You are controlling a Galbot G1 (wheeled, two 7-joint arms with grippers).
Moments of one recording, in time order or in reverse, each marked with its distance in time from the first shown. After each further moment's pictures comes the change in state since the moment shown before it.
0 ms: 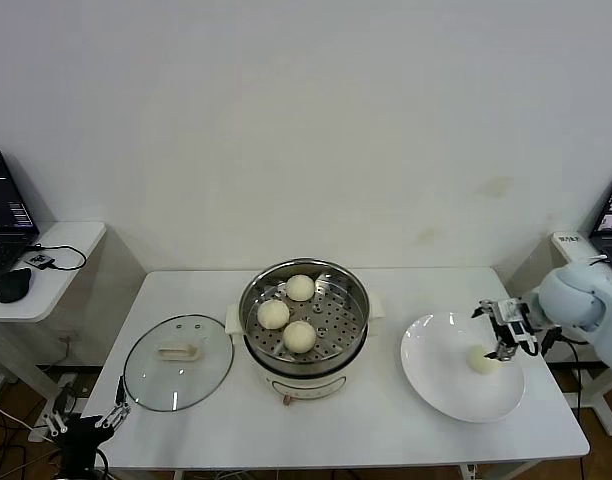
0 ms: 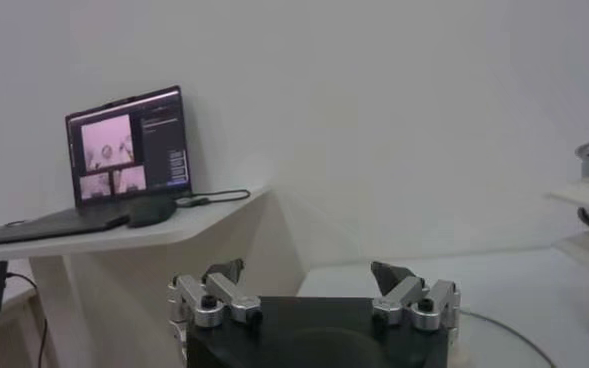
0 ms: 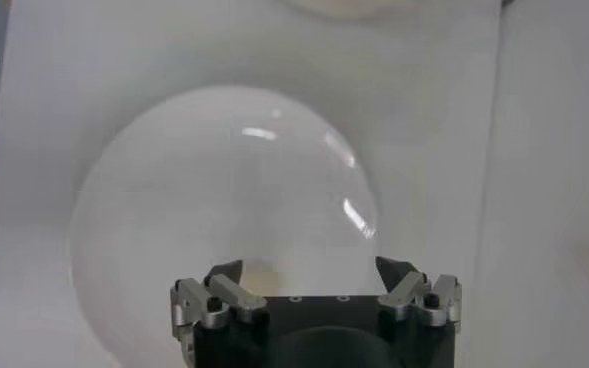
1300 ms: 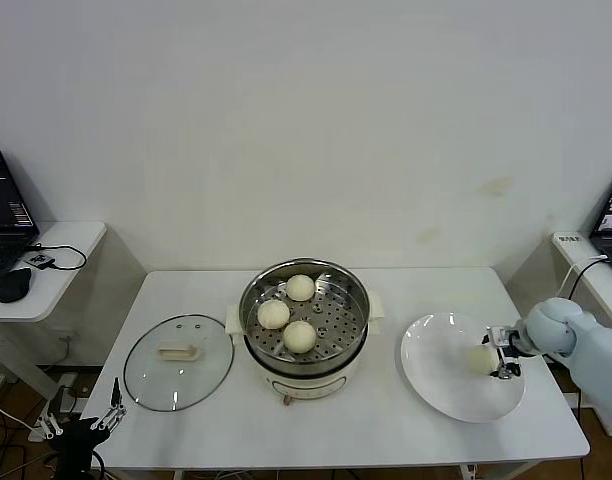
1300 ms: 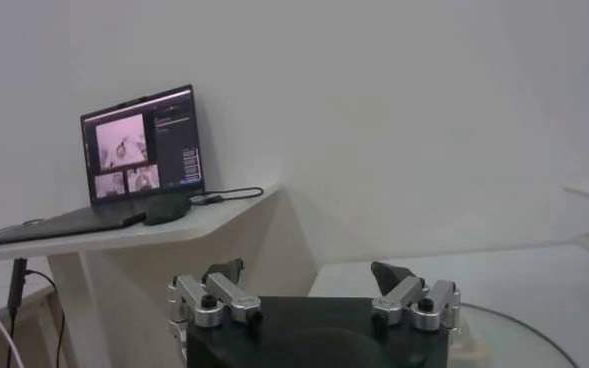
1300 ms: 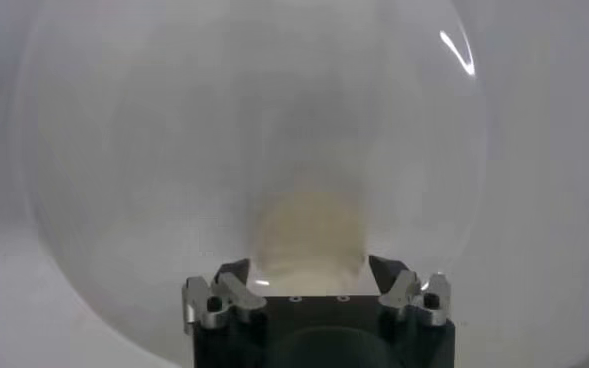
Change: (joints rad) left arm 0.004 -0.012 -0.009 -0.003 0.000 0.000 0.000; right arm -0.195 0.162 0.157 -0.222 -0.151 0.020 0.040
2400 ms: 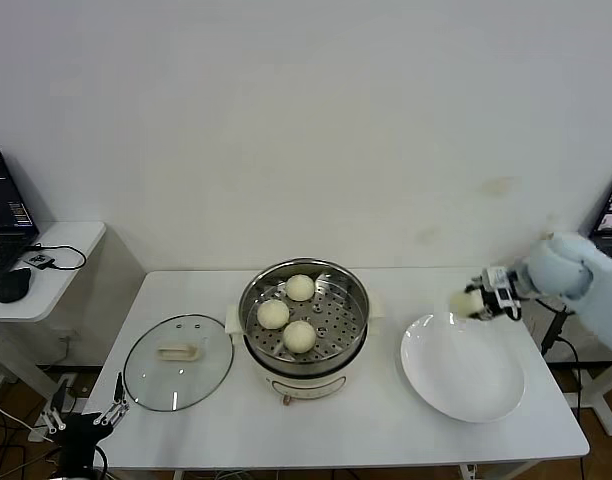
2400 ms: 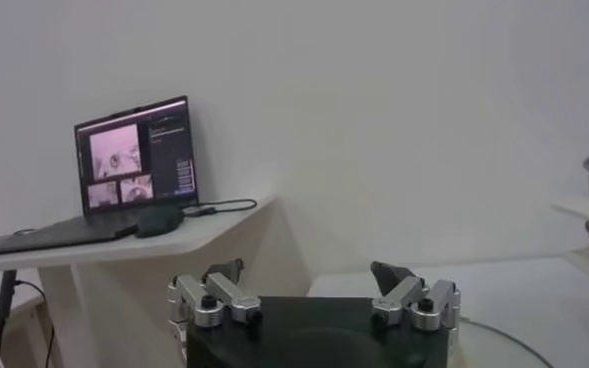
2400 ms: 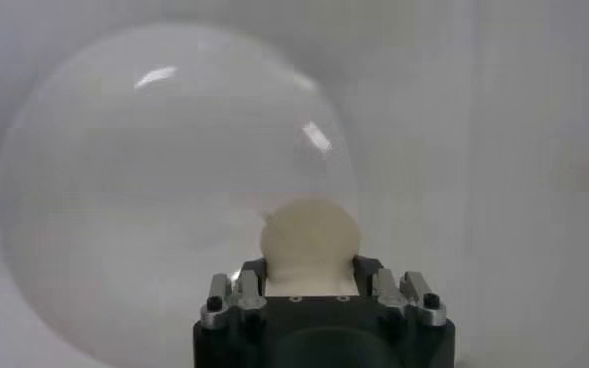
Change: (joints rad) left arm -0.011 0.011 0.012 -0.012 0.000 0.000 -0.001; right arm 0.543 -0.063 -0.346 0.229 0.313 -0.100 -0.020
